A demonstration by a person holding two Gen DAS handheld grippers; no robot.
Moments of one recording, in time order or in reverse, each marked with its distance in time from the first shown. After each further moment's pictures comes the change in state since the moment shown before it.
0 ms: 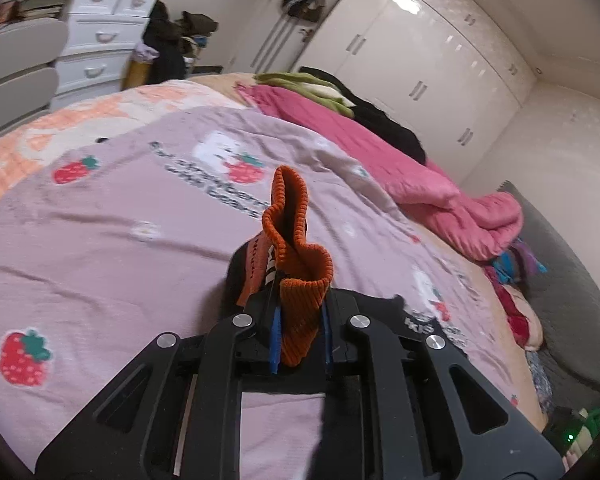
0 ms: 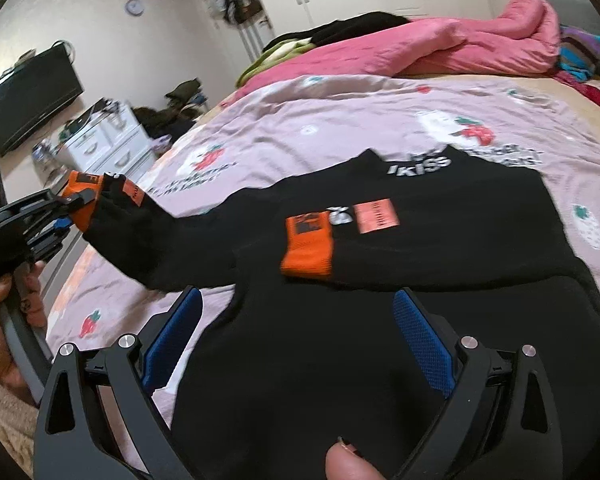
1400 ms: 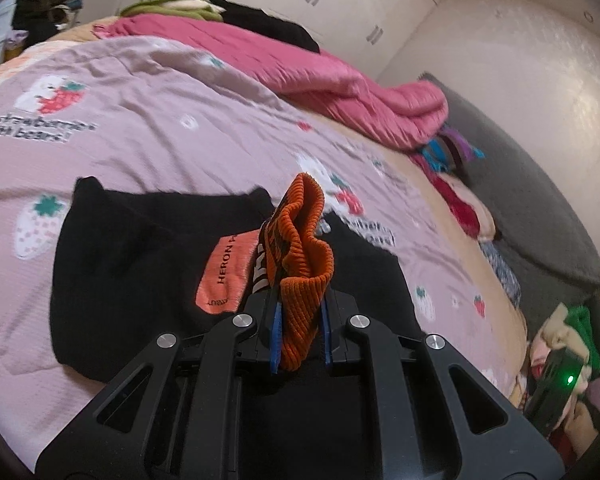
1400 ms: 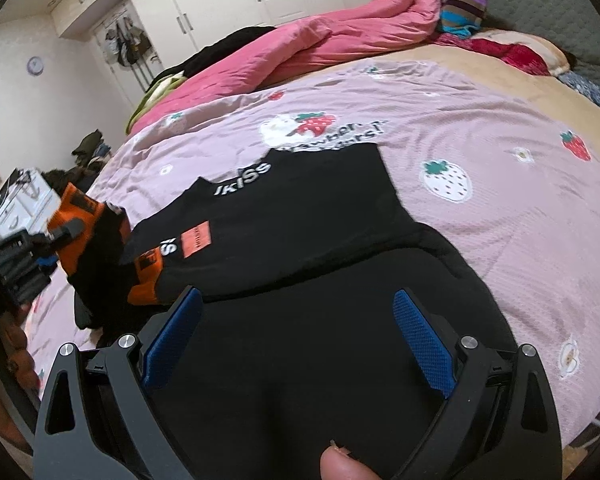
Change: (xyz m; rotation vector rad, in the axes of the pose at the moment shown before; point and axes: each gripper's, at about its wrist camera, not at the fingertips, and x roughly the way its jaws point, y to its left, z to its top) left arm 0.104 -0.151 -0.095 0.241 0.310 -0.261; right arm -0.040 -0.135 -0.015 0.260 -0.059 -0.256
